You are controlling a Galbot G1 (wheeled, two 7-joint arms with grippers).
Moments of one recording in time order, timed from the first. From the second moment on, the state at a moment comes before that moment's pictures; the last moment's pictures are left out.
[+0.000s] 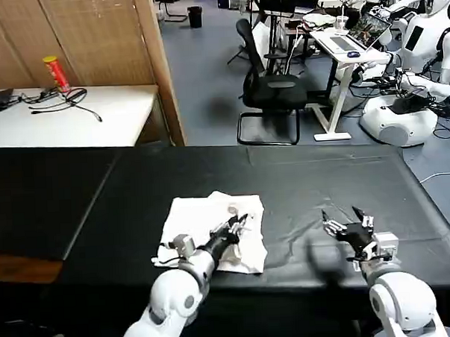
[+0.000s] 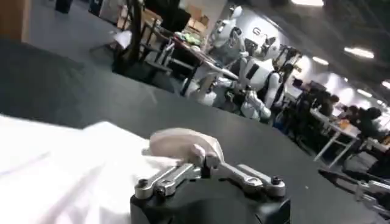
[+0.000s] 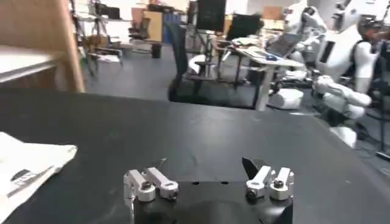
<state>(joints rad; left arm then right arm) 1.16 -1.36 -0.14 -1.90 -0.76 0.44 -0.10 -1.36 1.20 0.61 2.10 0.35 -0.53 0.01</state>
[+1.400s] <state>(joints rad) 1.30 -1.26 -0.48 -1.84 -0.60 0.28 -0.03 -1.15 1.25 0.31 2.00 0.33 -0.56 0.11</state>
